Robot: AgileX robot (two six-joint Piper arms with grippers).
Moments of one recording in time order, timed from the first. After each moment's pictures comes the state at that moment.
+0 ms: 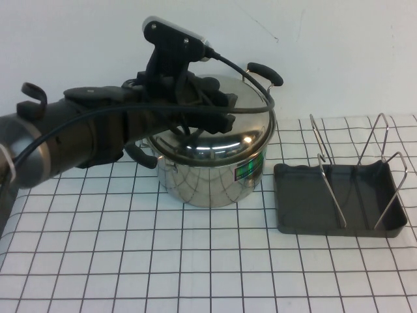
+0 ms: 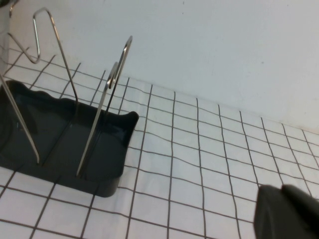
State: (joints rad) right arm -0.06 0.20 -0.24 0.06 0.41 -0.38; left arm -0.46 1.69 -1.22 -1.72 0.16 1.76
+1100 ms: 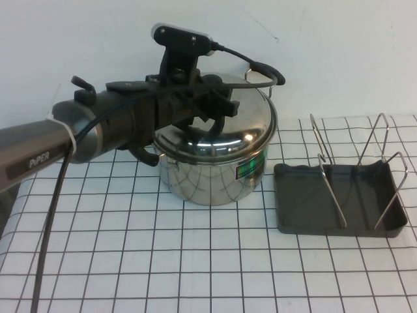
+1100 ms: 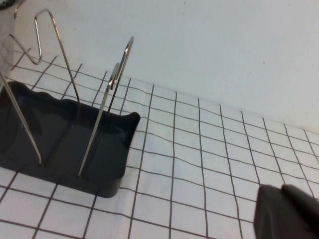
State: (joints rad) right arm -0.06 0.20 -0.24 0.07 0.41 -0.38; left arm -0.46 1.92 -1.43 -1.72 0.04 1.65
